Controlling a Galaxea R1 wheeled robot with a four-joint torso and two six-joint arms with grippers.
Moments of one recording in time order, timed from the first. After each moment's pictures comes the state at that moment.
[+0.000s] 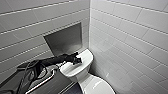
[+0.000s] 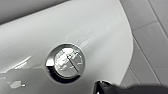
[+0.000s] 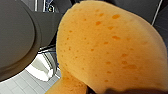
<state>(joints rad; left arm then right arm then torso) 0.16 2.77 -2.05 0.03 0.50 -0.62 -1.55 2.64 -2.00 -0.14 0.22 0.31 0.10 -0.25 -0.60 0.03</state>
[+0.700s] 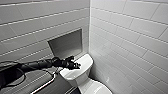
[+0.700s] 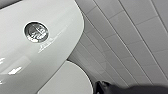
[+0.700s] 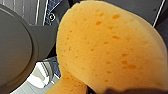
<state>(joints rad) 0.18 2.42 -1.46 0.03 0.52 -0.63 -1.55 2.64 -2.04 -0.14 0.22 0.32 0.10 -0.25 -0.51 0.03</state>
